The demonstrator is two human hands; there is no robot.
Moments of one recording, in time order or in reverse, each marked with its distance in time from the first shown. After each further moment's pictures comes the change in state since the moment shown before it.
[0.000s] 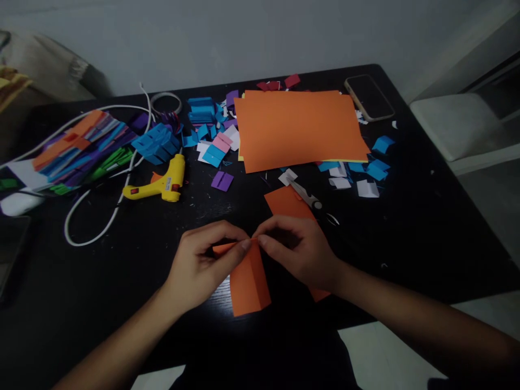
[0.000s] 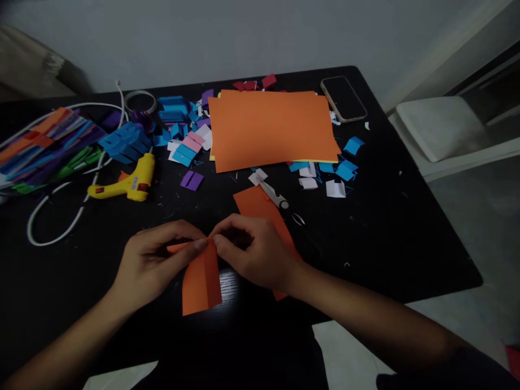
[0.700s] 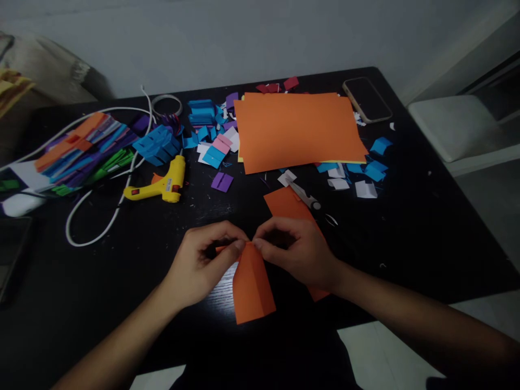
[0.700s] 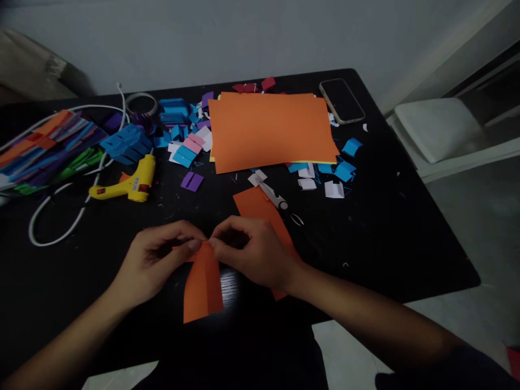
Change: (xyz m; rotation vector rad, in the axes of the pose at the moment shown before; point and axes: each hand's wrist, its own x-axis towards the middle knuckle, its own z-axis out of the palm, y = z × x) left_hand 0.001 -0.001 -0.004 -0.049 -0.088 -0.082; right_hand 0.000 0.001 0.000 0.020 -0.029 0.072
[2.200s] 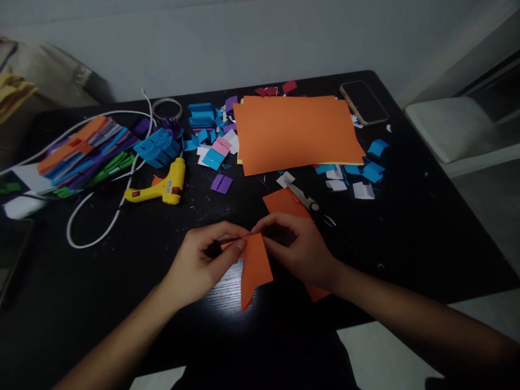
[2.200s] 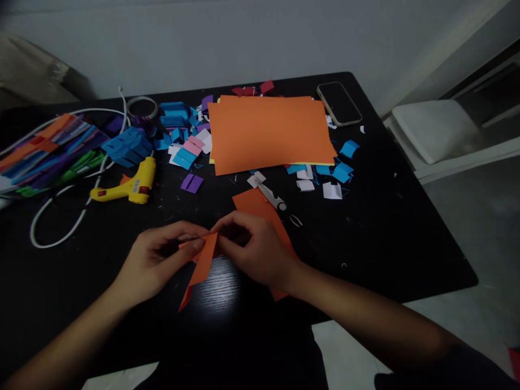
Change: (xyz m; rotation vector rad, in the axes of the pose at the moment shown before) left_hand 0.002 -0.001 0.001 -0.025 0.016 -0.016; right_hand 0.003 0.004 0.000 0.061 0.047 -0.020
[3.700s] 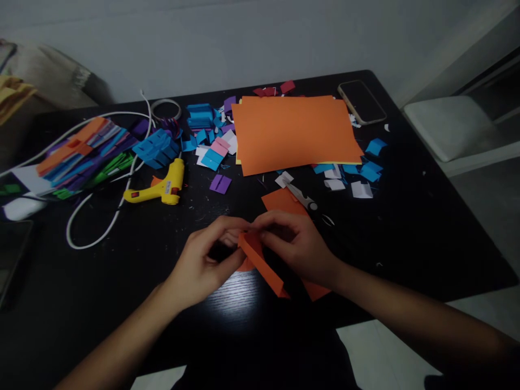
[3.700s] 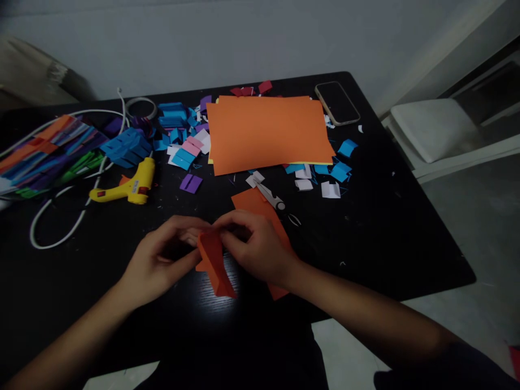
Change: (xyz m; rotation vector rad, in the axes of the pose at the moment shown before) left_hand -0.003 -0.012 0.006 0.010 -0.006 0.173; right_hand 0.003 -0.003 0.000 -0.003 0.016 -0.036
